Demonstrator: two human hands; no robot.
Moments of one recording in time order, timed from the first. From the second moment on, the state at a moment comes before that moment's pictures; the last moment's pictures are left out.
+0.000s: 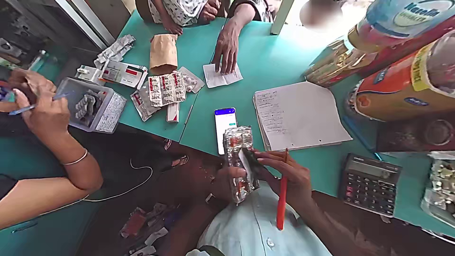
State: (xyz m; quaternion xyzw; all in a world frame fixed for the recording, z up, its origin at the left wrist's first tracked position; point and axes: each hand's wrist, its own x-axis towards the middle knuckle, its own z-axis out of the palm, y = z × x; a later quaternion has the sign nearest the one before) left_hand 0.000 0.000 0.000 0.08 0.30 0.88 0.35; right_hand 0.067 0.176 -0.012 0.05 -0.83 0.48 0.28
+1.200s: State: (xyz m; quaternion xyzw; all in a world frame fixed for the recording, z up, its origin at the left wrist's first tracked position) left_hand -0.136 0.191 -0.027 0.06 0.33 0.82 0.46; right_hand 0.054 0.258 -0.060 -0.16 -0.67 0.66 0.30
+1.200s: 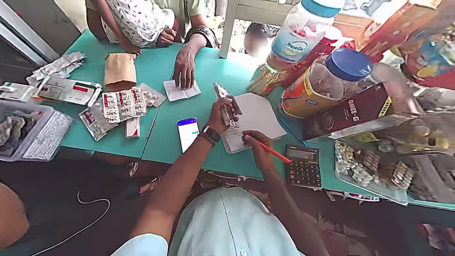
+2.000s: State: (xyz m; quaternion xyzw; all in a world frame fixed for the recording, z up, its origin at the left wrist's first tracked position) left_hand -0.102 0.186 -0.060 0.08 0.32 0.83 0.44; right_hand 0.065 0.235 -0.073 -0.19 -0.76 0.55 0.29
